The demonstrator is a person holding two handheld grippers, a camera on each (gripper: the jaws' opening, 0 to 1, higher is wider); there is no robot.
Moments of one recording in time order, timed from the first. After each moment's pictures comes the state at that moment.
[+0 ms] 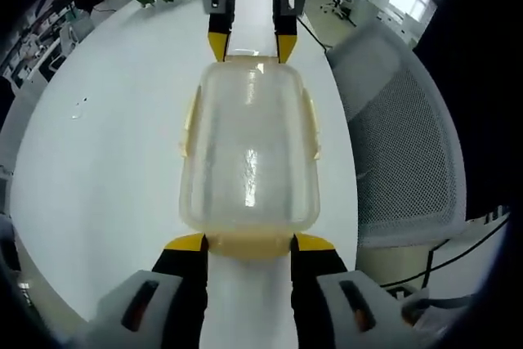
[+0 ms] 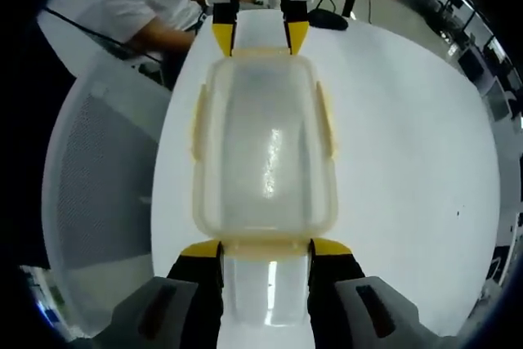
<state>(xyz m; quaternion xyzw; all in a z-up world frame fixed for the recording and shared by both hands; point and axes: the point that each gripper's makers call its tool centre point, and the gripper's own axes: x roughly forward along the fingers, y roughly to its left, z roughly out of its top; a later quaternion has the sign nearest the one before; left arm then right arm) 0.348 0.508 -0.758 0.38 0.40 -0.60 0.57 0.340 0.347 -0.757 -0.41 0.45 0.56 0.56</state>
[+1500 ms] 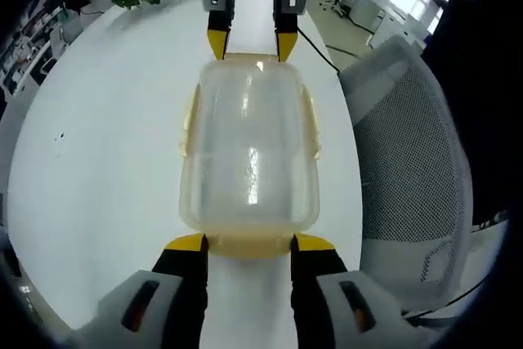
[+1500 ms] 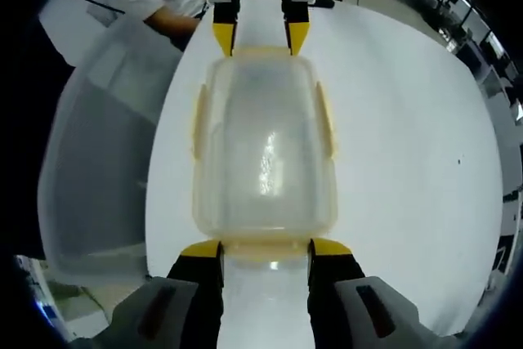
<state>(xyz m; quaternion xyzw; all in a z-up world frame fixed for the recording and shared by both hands) 0.341 0.395 -0.767 0.39 0.41 -0.61 0.56 0.332 0.235 -0.772 -0.41 0.46 0.56 0.56</state>
